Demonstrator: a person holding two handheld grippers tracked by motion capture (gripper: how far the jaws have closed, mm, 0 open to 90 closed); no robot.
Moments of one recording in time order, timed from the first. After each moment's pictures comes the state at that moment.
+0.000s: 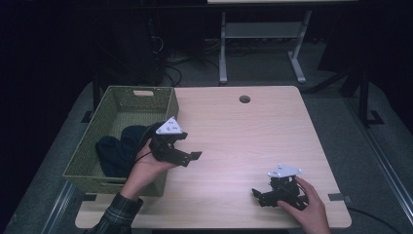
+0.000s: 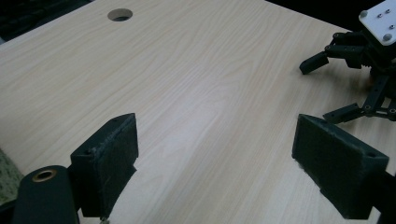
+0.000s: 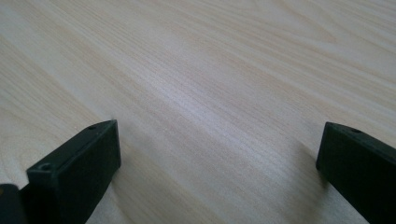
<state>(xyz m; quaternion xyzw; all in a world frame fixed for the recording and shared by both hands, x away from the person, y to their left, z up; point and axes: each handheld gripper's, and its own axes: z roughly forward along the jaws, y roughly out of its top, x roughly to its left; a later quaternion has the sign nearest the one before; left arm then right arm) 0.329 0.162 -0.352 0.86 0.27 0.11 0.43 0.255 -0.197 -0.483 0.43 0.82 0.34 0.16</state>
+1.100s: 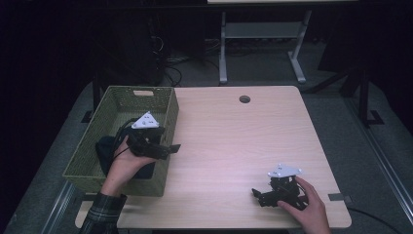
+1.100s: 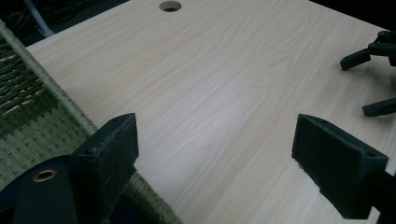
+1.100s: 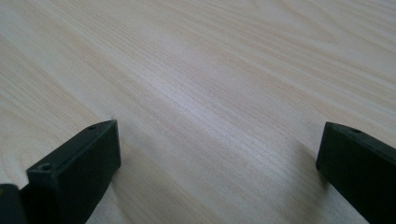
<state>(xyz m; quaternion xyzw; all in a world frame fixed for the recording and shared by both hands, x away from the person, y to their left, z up) 0.335 0.217 -0.343 0.84 0.31 0.14 0.42 0.255 -0.197 -0.482 0.43 0.82 0.34 0.16</state>
